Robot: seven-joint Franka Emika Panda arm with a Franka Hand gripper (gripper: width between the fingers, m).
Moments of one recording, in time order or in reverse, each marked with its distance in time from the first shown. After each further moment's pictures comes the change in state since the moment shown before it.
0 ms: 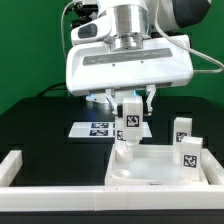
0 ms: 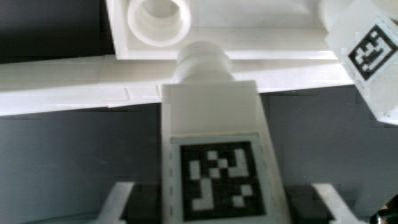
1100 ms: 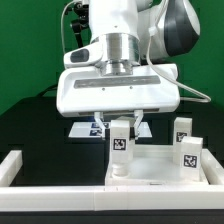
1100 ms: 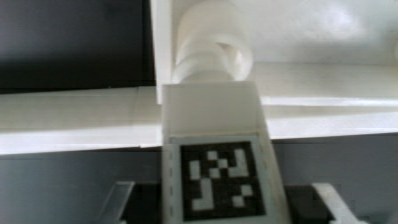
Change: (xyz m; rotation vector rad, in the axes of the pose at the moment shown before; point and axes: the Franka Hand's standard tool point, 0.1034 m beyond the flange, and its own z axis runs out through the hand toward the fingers) arm -0.022 0.024 0.032 -0.041 0.048 -0.022
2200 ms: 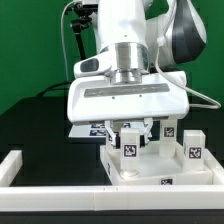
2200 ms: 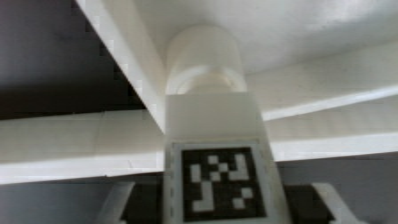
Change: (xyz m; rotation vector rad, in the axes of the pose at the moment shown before) arm -0.010 -0.016 0.012 0.017 -0.010 0.023
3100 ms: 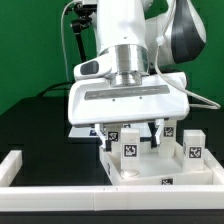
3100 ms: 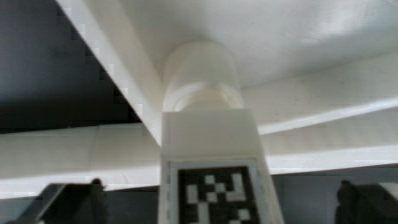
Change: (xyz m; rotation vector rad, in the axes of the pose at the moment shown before) arm -0.004 -0.001 0.002 0.005 -0.014 0.001
